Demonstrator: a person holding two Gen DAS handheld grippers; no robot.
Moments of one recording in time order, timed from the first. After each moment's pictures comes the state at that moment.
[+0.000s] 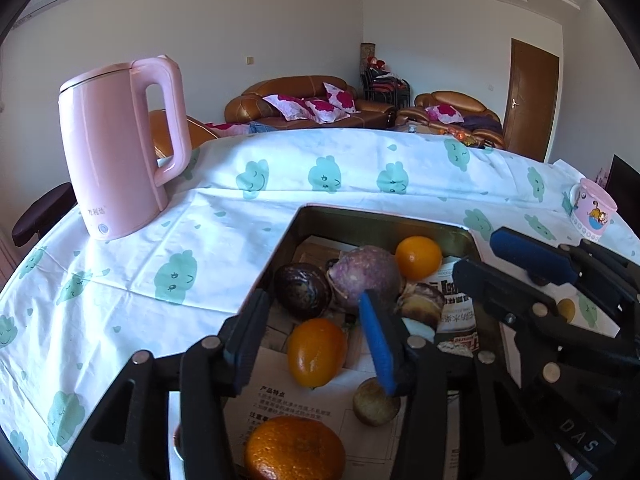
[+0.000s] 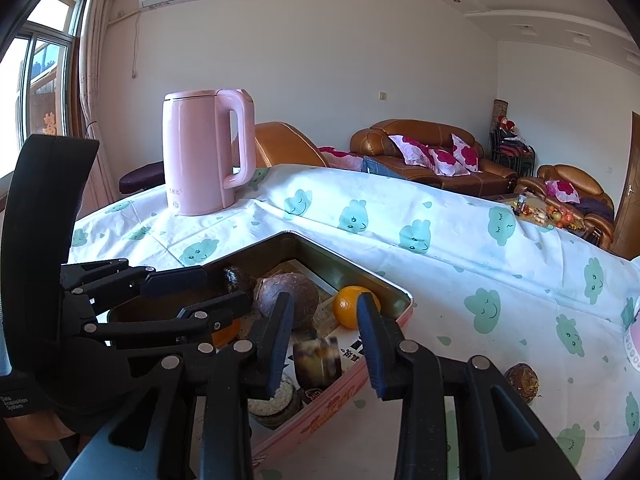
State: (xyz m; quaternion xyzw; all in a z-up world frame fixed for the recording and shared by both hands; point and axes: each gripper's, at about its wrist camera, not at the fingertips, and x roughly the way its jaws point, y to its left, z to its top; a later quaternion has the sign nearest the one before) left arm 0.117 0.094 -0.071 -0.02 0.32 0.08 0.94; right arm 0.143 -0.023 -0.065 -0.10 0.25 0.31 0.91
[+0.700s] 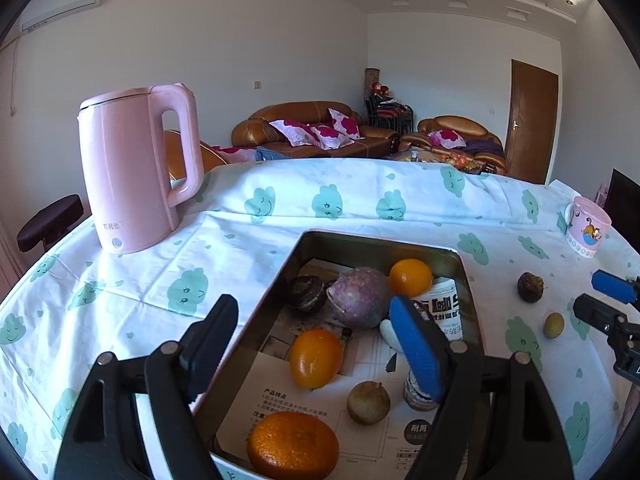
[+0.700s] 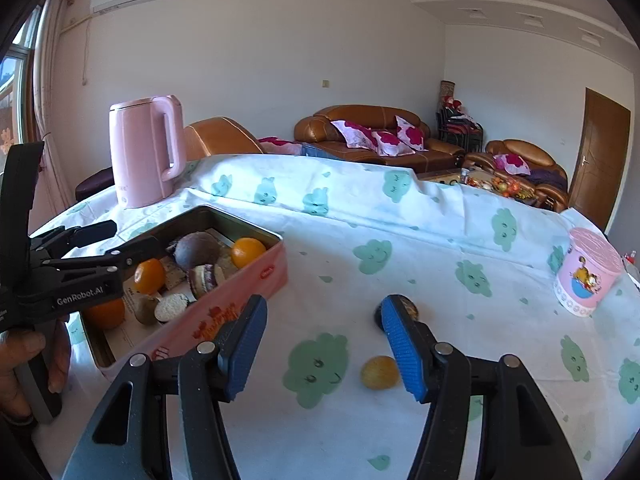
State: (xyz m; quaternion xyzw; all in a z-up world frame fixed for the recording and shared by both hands) left arm 0.098 0.089 -0.060 -0.02 0.27 0.09 0.96; right arm 0.125 -0.137 -0.059 -0.08 0.29 0.20 0.93
